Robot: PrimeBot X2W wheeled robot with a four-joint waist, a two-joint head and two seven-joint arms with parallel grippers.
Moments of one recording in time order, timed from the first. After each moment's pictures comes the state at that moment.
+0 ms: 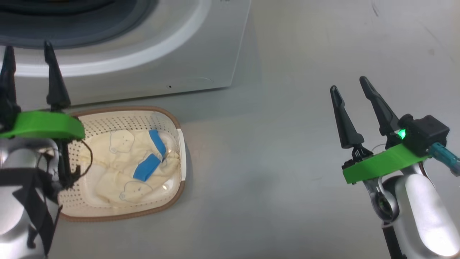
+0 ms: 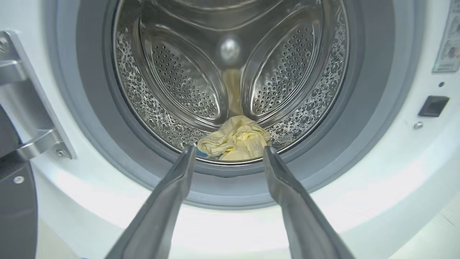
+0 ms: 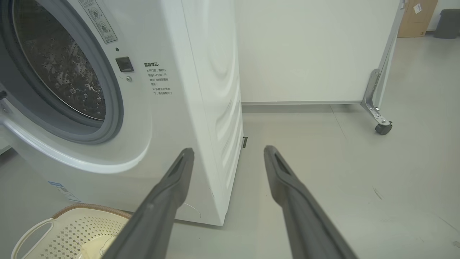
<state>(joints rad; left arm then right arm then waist) -0.63 0.38 -0.26 0.33 -0.47 0.14 -0.26 -0.28 -0.05 0.08 0.10 0.17 0.13 -0.22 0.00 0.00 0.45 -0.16</state>
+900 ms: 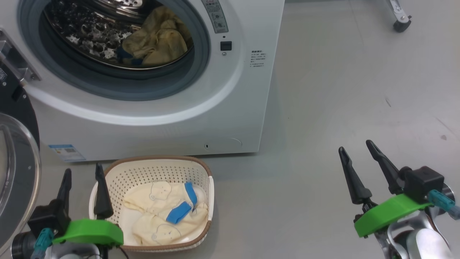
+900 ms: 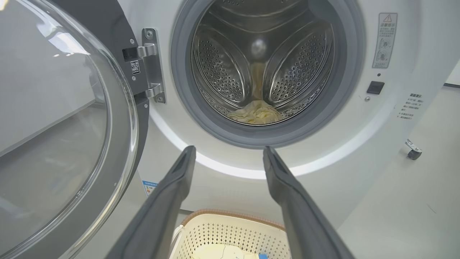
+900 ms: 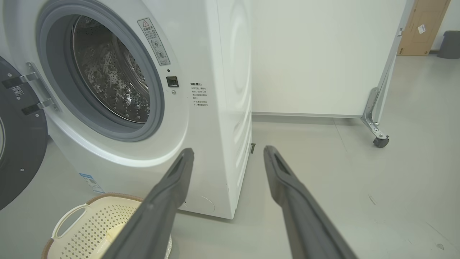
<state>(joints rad) -0.11 0.29 -0.26 0.14 -0.46 0.20 -0.26 0.00 -0.04 0.01 0.00 0.13 0.13 -0.09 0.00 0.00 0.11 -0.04</state>
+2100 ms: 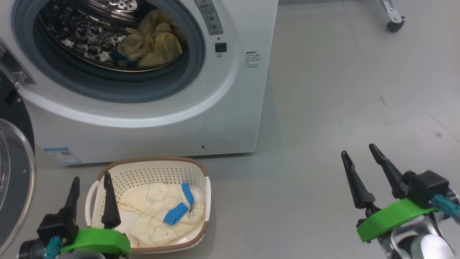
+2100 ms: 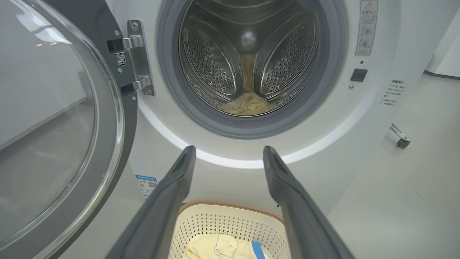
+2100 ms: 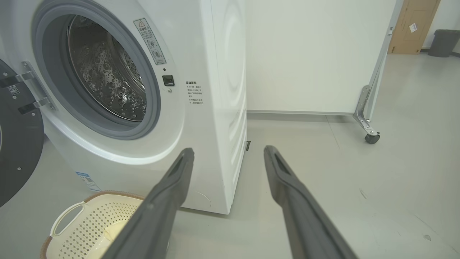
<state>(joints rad) -0.06 0.30 -0.29 0.10 -0.45 0.24 -0.24 0.04 -0.04 0.00 -0.06 0.13 0.13 -0.05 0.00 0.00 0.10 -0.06</state>
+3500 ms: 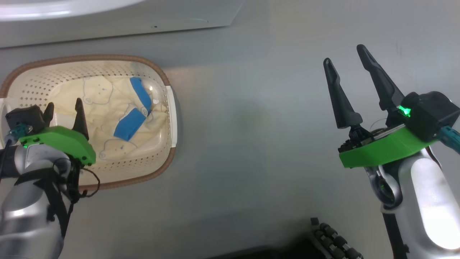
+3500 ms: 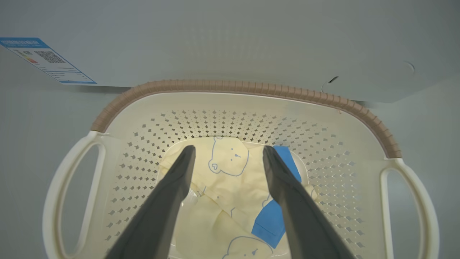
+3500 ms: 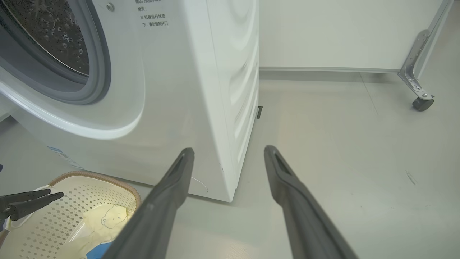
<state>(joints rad) -0.78 0.27 -0.34 1.00 -0.54 -0.12 -0.25 -0.33 -0.04 0.11 -0.07 0.15 0.13 -0.14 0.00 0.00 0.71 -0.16</state>
